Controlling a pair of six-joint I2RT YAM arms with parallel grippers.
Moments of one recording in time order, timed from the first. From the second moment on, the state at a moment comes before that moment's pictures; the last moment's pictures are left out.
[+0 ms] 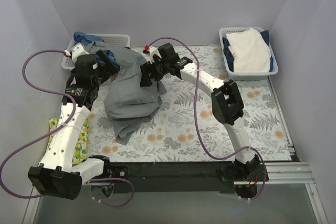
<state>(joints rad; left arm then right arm) -0.16 1.10 1.21 -0.54 -0.30 -0.61 0.70 2.26 2.01 -0.40 -0.53 0.08</state>
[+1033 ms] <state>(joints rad) -0.13 1.17 1.23 -0.55 -0.31 -0.60 0.74 2.35 1.88 -0.39 -0.47 0.10</state>
